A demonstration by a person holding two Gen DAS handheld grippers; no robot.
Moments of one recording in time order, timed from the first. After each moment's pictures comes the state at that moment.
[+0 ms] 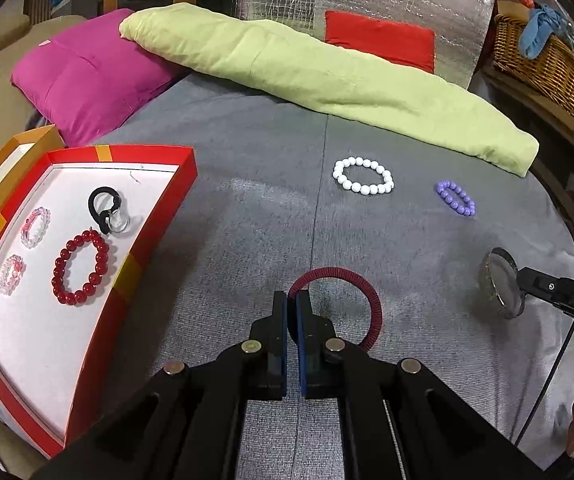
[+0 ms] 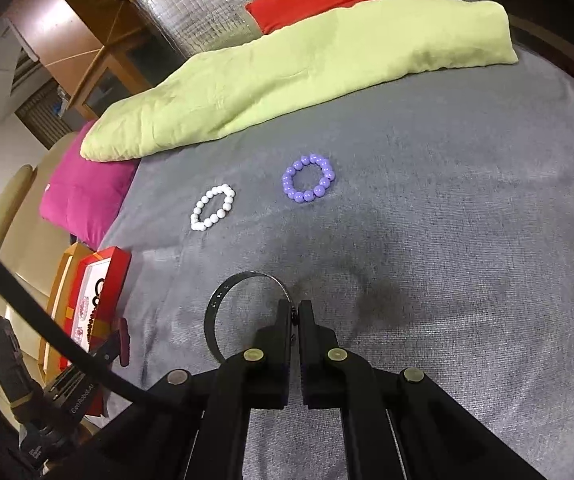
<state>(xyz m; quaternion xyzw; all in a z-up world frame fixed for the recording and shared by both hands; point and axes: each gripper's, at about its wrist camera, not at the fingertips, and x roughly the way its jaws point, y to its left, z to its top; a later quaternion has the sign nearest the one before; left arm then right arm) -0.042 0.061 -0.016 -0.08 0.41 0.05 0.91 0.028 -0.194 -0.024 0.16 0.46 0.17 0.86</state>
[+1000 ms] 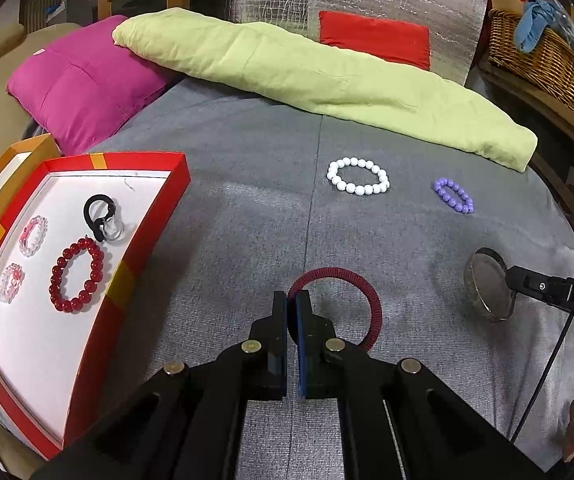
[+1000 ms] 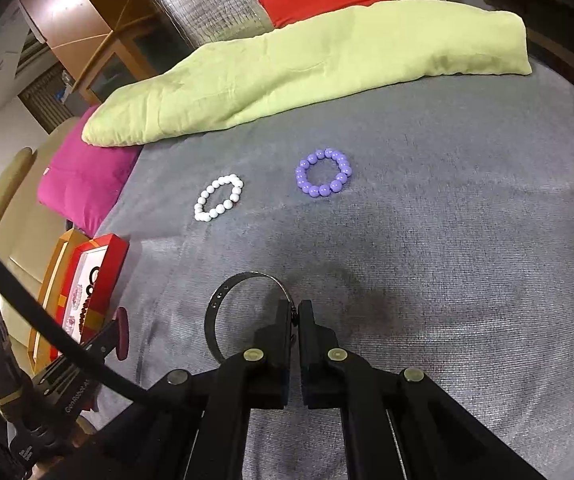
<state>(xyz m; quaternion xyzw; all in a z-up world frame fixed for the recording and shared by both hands) -0.039 0.054 -0.016 -0.07 0.41 0.05 0.91 0.030 -0.177 -0.025 0.13 0.46 0.18 0.86</state>
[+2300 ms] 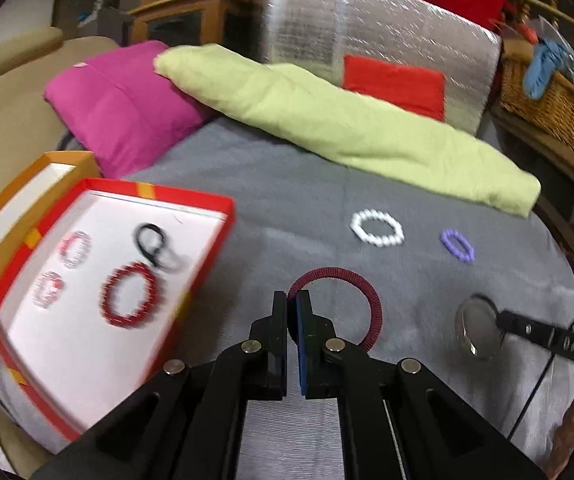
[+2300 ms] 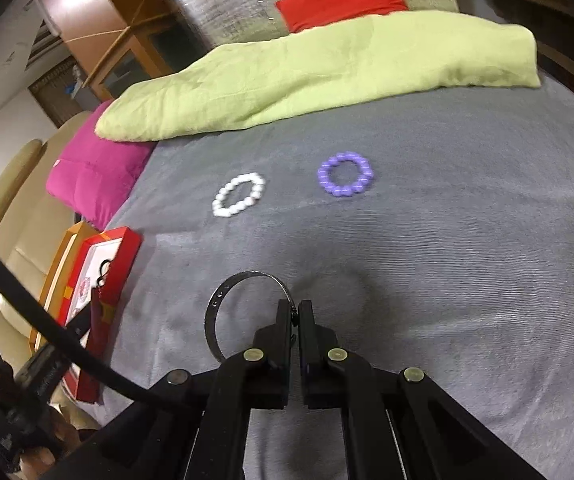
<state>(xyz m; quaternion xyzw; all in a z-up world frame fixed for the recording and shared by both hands) -0.068 0.083 0.023 -0.10 0.34 0.09 0.93 0.013 -0.156 -0.010 0.11 0.44 0.20 0.87</state>
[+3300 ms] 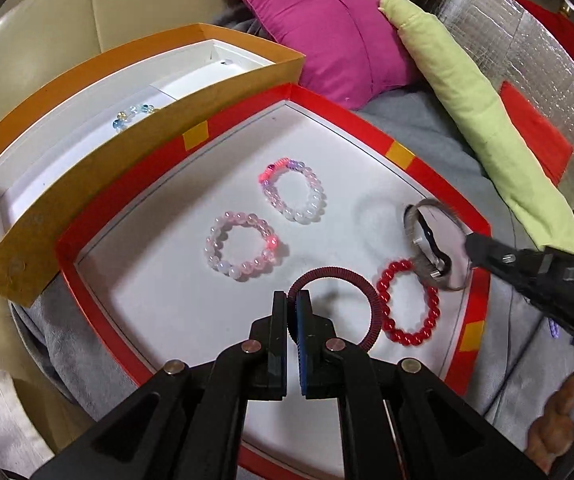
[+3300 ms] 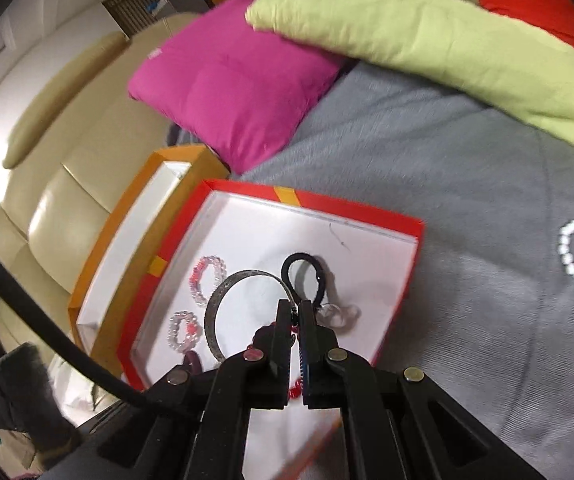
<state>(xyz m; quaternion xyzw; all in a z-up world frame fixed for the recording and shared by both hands) -0.090 0.291 -0.026 -0.26 0.42 0.22 0.84 0.053 0.158 -0.005 0.02 0.49 0.33 0.81</state>
